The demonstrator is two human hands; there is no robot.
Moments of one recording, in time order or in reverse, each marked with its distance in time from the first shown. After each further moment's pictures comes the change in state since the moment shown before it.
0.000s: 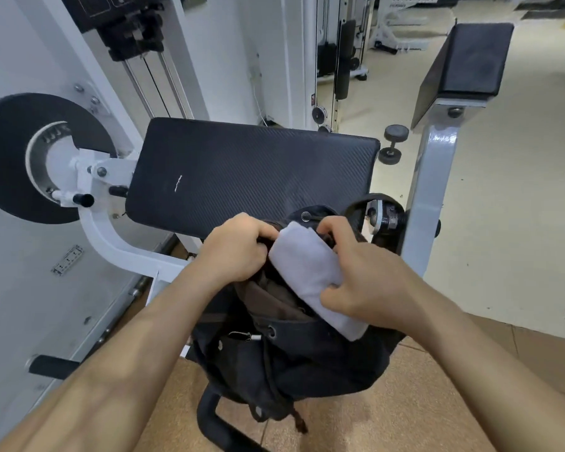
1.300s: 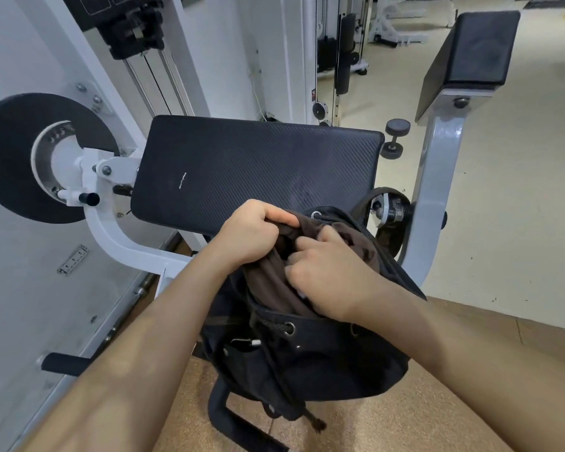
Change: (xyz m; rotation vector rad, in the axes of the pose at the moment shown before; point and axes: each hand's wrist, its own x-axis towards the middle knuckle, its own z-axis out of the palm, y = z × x) left_hand 0.012 -0.002 -0.001 -0.456 -0.033 -0.024; right_hand 0.038 -0.020 0.042 -0.567 0.164 -0.429
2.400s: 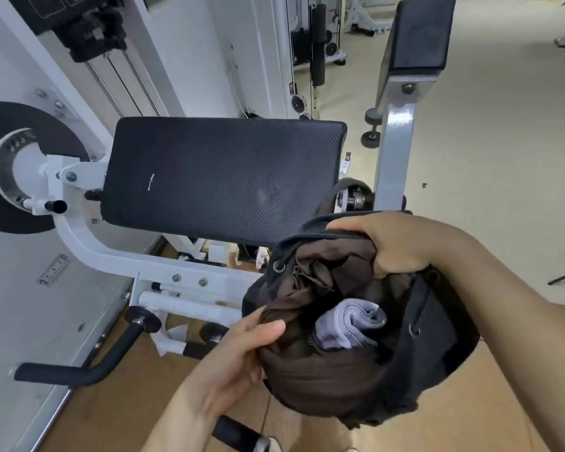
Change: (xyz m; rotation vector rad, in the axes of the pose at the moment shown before) left_hand -0.115 -0.026 0.101 -1.104 -0.364 -0.361; right_hand -0.088 0.112 -0.022 0.509 -0.403 0.391
